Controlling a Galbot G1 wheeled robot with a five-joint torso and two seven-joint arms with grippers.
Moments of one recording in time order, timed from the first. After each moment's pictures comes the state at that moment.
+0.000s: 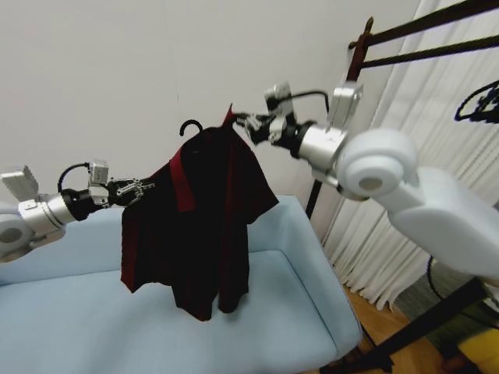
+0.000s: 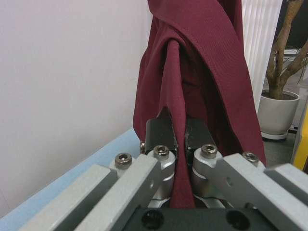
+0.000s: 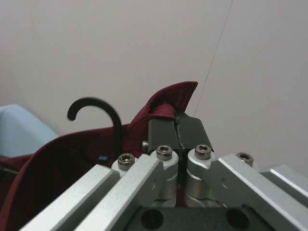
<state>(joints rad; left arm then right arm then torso) 1.01 -0.32 -0.85 -1.98 -1.34 0.37 0.59 0.41 0.73 -0.38 2.05 1.41 -0.47 0.26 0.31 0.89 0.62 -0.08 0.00</state>
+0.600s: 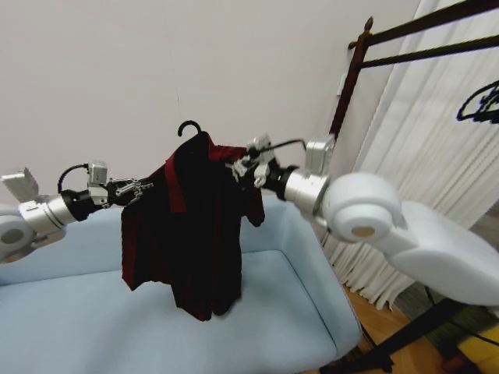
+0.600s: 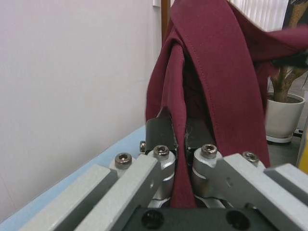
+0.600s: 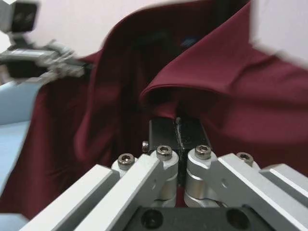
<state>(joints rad) 0.99 -0.32 -0.84 -1.96 -1.34 0.36 0.58 0.23 0.71 -0.46 2.28 1.49 -0.49 0.42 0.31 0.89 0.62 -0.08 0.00</state>
